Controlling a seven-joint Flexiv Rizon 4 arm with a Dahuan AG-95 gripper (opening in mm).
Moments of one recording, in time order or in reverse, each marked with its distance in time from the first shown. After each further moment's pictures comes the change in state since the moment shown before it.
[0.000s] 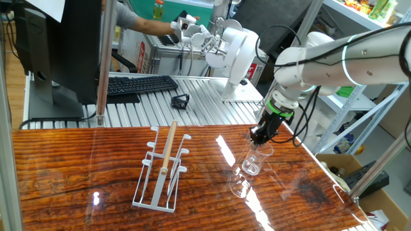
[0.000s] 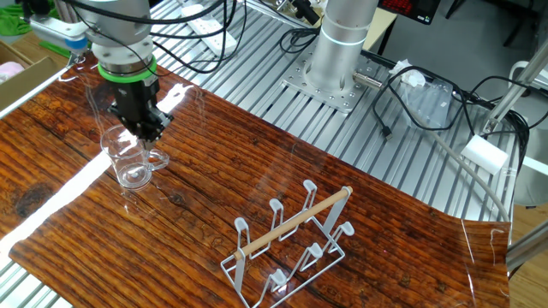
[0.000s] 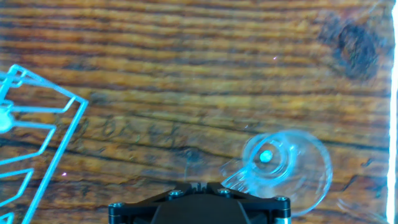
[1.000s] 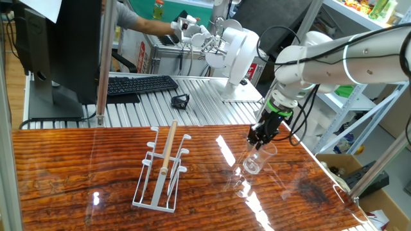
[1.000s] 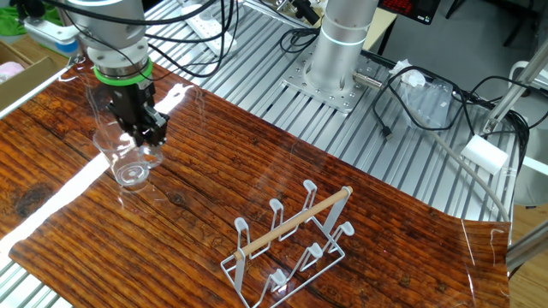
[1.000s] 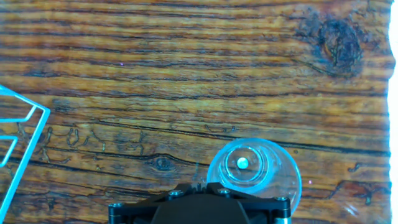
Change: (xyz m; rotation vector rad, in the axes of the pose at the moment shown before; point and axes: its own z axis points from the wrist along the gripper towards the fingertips) arm -0.001 -0.001 0.002 -0.017 0.011 0.076
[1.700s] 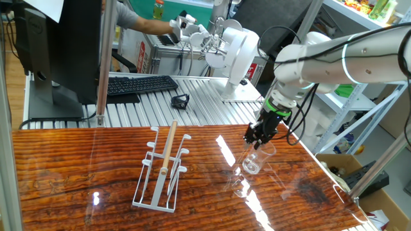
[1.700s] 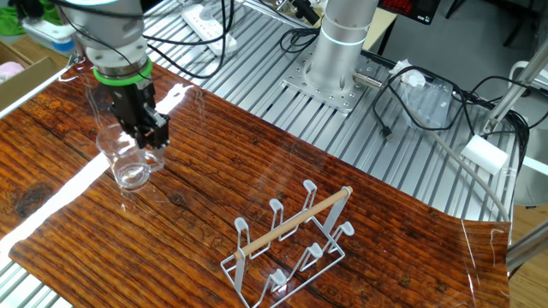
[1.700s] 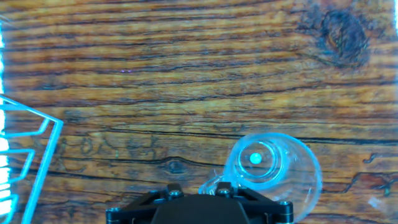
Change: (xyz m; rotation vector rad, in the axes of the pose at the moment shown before) arm -0.005 0.011 -0.004 -0.054 0.012 0.047
